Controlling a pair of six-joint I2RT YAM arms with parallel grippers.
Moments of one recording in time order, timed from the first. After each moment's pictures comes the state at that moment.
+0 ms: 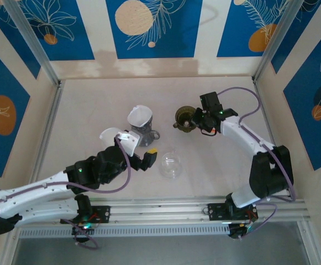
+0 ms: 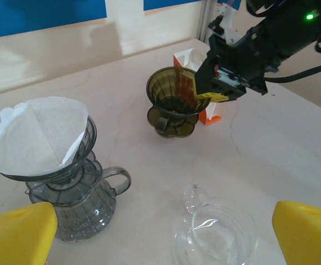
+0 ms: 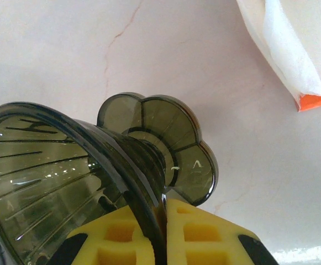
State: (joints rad) left arm -1.17 0.86 0.79 -0.29 -0.49 -0.26; right arm 0.33 1.48 1.11 -0.57 -0.05 0.84
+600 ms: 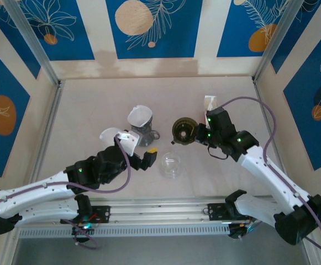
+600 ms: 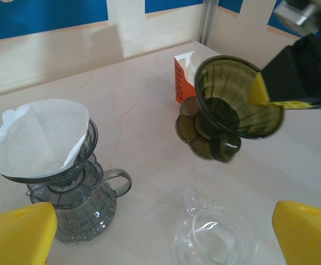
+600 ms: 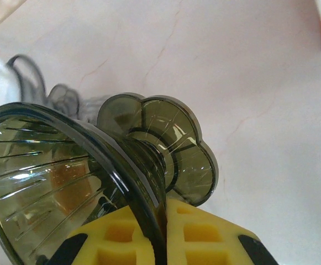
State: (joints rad) left arm -1.17 0.86 0.79 -0.28 -0.50 -0.26; right arm 0.52 1.02 0.98 -0.75 -0.04 0.79
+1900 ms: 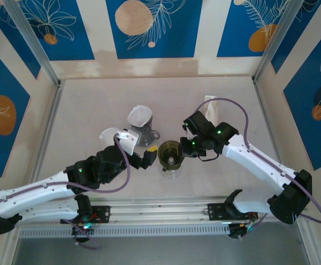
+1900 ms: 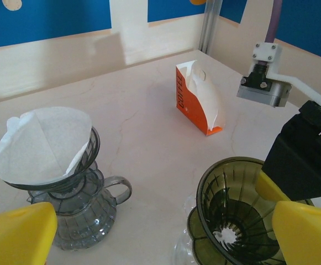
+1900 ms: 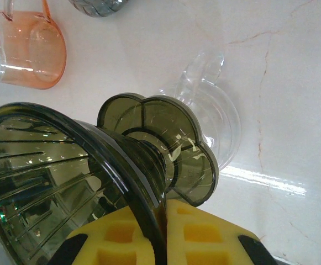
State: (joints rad) left arm -1.17 0.86 0.79 -0.26 -0.52 -0.26; right arm 0.70 1.24 1.12 -1.01 -0.20 0.69
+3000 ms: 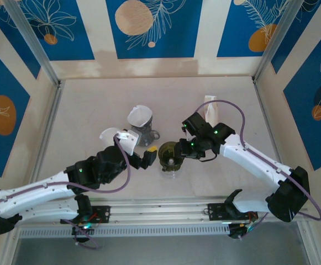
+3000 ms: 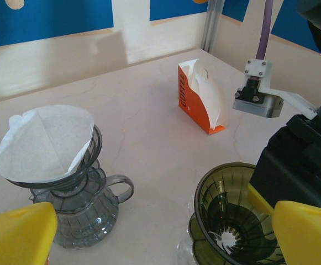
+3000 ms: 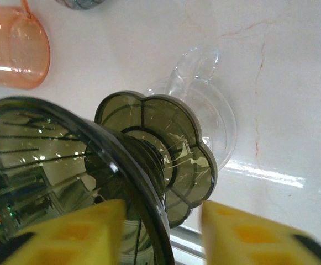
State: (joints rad) left arm -1.17 0.86 0.79 -0.26 -0.52 -0.26; right arm 0.70 1.26 1.08 -0.98 -0.21 0.69
